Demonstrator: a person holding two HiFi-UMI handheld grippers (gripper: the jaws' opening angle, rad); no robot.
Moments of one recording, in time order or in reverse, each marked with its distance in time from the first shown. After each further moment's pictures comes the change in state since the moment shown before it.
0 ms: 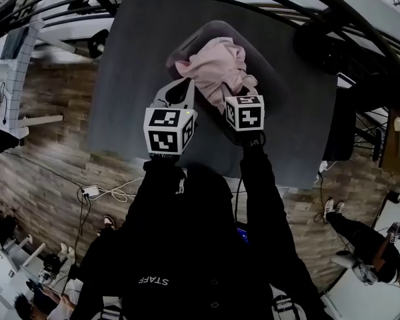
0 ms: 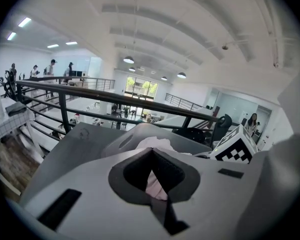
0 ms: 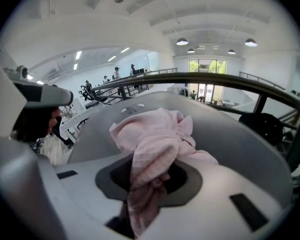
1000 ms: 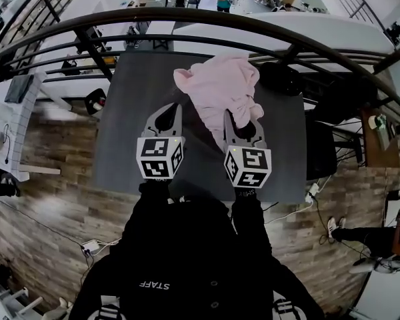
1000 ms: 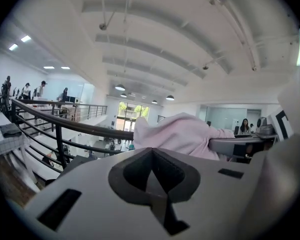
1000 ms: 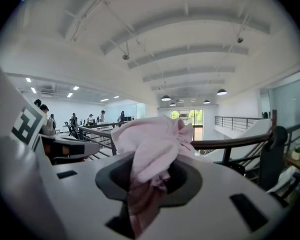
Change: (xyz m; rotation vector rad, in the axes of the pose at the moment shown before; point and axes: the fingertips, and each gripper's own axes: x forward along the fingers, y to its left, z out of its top) left arm -0.109 -0.029 0.092 0.103 -0.296 -0.064; right arm -0.241 0.058 0.114 -0.006 -0.593 -0.232
